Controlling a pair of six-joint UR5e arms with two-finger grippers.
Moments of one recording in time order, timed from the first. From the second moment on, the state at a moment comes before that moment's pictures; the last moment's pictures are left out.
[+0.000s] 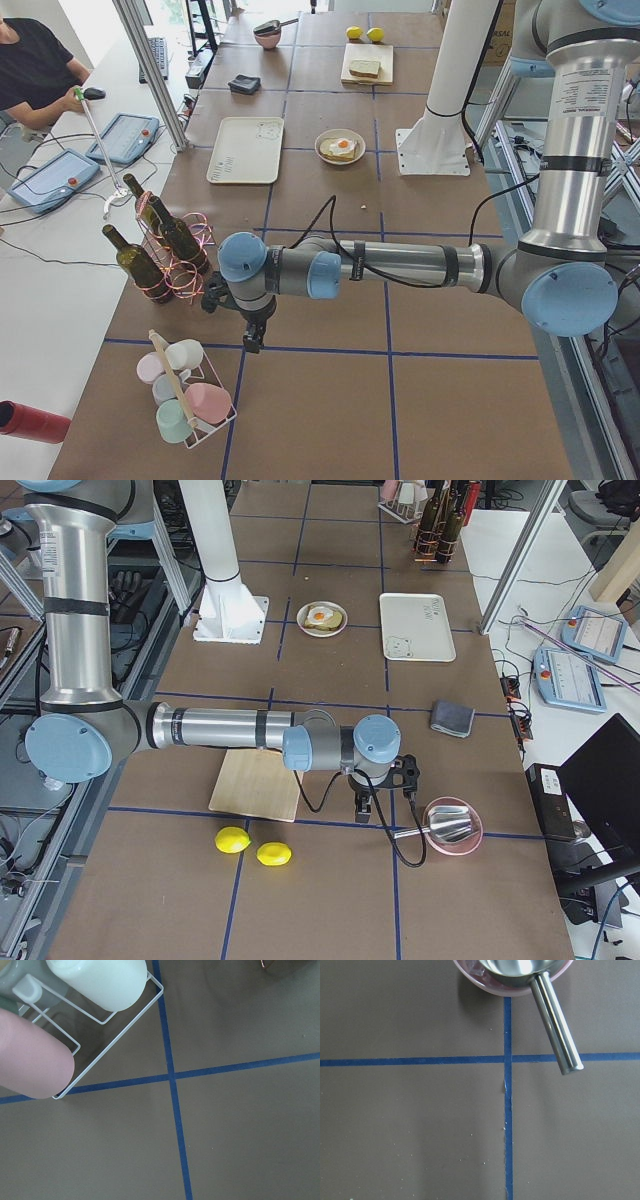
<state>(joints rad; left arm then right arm) -1.55 -1.62 -1.56 -1.60 -2.38 0.09 1.53 -1.59 1.60 -1.52 2.42 0.10</state>
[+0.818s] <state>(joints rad) -1.50 -1.73 -1.56 -1.61 -2.36 0.09 1.52 -1.54 1.61 -1.52 2.42 0.11</state>
